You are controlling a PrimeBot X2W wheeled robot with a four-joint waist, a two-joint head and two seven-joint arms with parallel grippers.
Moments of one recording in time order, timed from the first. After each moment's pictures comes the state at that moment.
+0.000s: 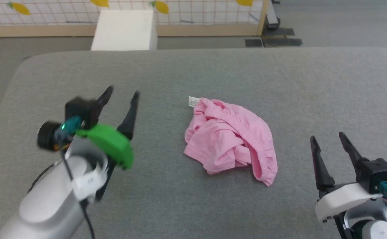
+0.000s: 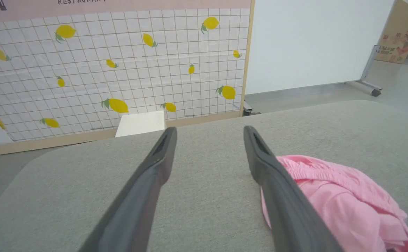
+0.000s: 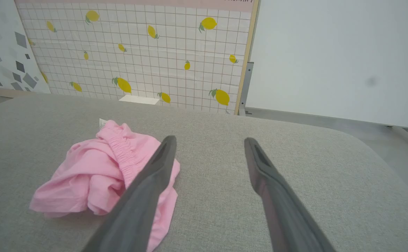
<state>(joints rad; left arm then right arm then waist) -0.57 0.55 -0.76 0.16 -0.78 0.22 -0.14 0.01 -0.06 -0.06 -0.08 0.00 0.13 -0.01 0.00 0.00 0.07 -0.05</state>
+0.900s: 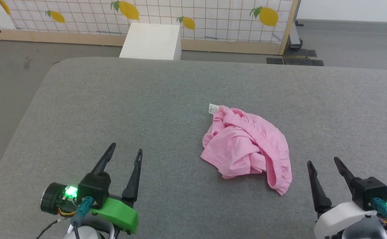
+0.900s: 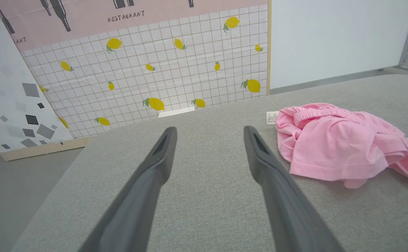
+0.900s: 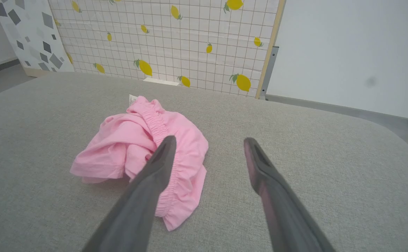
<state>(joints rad) -0.20 0.59 -0.73 -0.05 -0.55 0.37 -0.25 0.10 -0.06 -0.05 -0.06 0.00 0.13 0.02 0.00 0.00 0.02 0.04</state>
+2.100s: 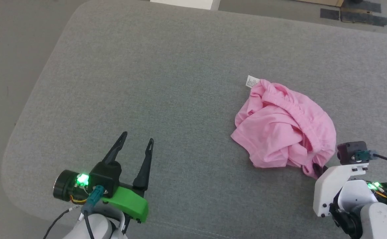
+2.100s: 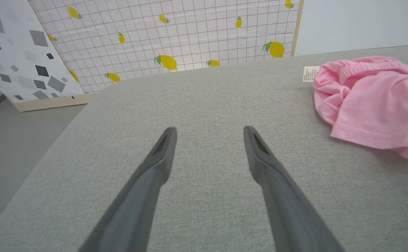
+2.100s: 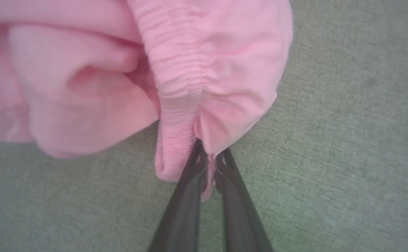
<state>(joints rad) -0.25 0.50 -0.69 0.01 -0.49 0.29 -0.26 -0.12 -0.06 -0.11 0.14 0.05 0.13 0.53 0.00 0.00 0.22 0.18</state>
